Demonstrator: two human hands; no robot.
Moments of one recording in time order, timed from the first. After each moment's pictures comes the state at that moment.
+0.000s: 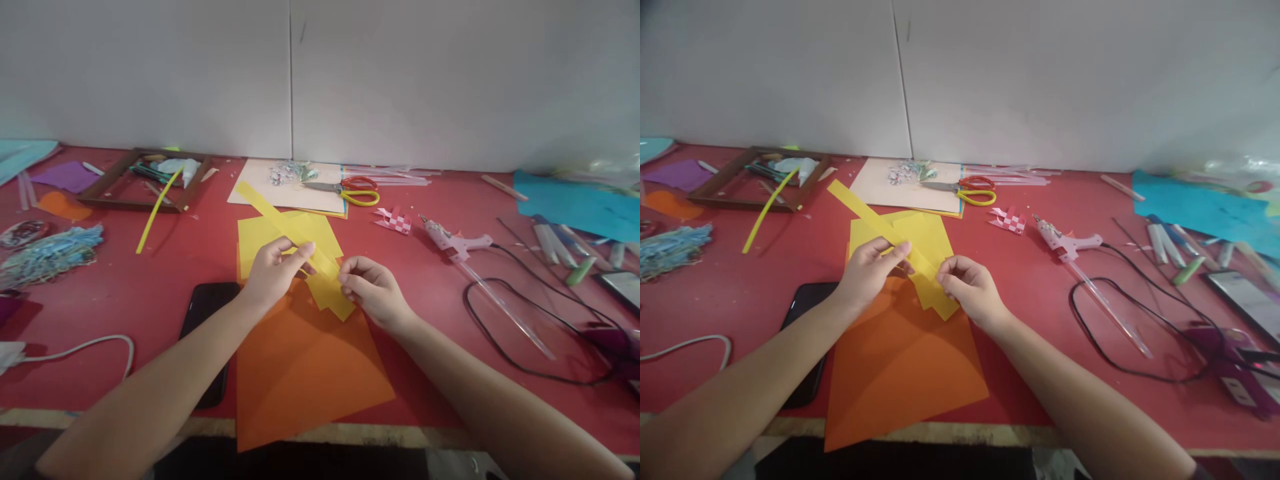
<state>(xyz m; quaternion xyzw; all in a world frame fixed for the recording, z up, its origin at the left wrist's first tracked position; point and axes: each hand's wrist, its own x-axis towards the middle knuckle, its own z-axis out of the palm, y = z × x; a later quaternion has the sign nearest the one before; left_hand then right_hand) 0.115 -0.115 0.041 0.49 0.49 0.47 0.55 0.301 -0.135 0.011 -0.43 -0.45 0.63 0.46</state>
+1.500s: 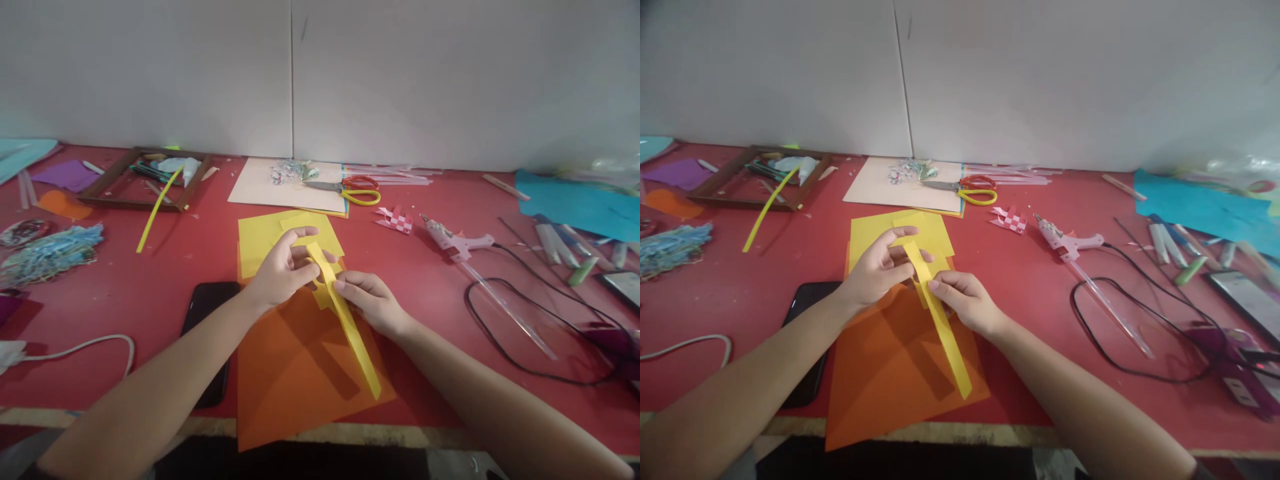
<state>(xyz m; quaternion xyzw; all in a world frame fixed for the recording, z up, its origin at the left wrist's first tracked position) 0.112 -0.116 0.044 0.51 0.39 0.41 0.65 0.300 -0.145 0.018 -0.41 -0.51 0.67 0.36</state>
